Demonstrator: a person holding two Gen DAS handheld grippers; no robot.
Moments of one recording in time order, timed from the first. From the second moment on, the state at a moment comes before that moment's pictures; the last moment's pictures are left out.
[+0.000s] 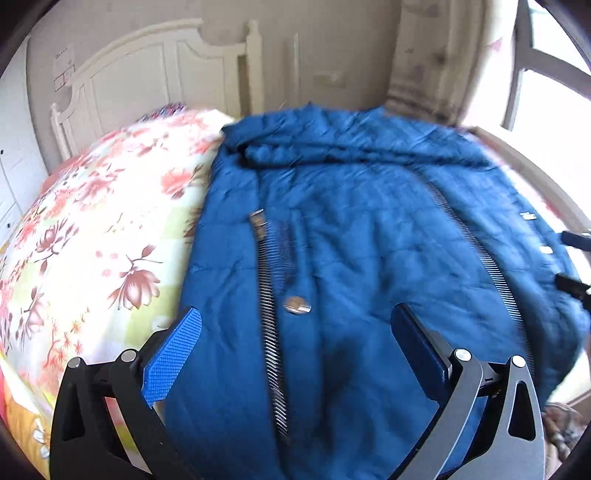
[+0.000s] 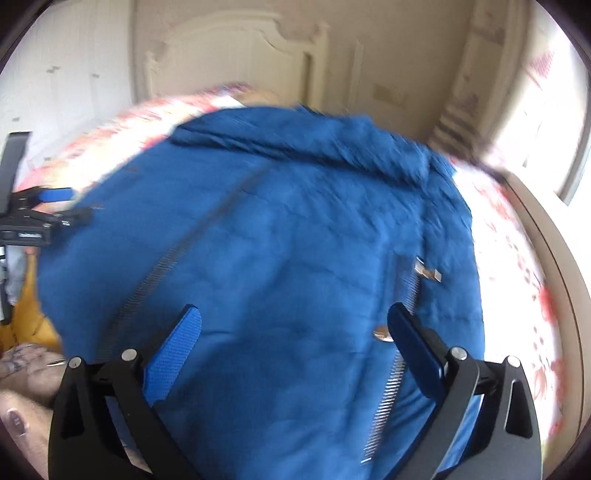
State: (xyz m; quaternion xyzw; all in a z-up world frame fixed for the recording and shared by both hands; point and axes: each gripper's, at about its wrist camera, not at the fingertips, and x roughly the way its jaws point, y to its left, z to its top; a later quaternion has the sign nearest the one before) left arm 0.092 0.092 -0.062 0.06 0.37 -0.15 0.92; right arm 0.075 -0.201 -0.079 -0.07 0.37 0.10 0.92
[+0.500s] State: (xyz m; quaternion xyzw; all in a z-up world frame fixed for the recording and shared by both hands) left arm 0.064 0.086 -0.076 0.10 0.36 -0.17 0.91; right arm 0.042 -0.202 -0.097 -0.08 0.37 0.09 0.92
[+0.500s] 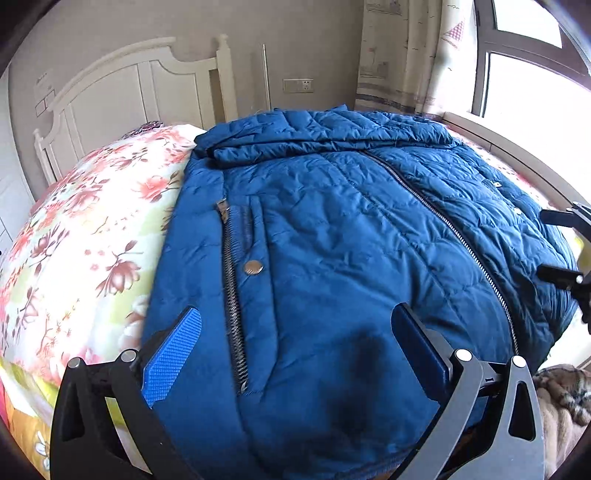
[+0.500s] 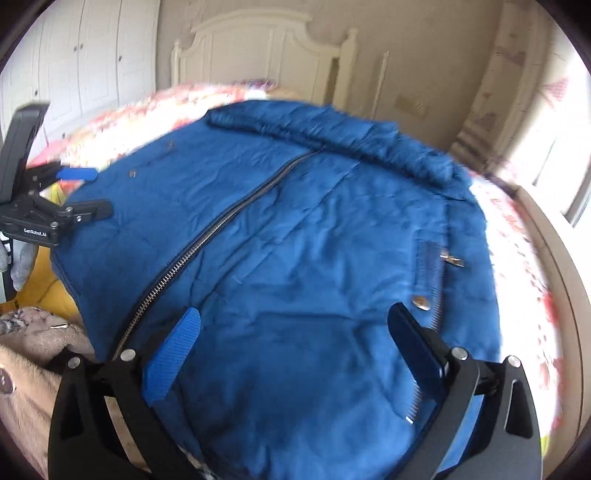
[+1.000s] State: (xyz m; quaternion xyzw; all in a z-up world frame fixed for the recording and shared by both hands) left arm 0.043 0.149 -0.095 0.04 0.36 -0.14 0.92; right arm -0.014 -0.290 -0.119 0.00 0.38 0.00 0.93
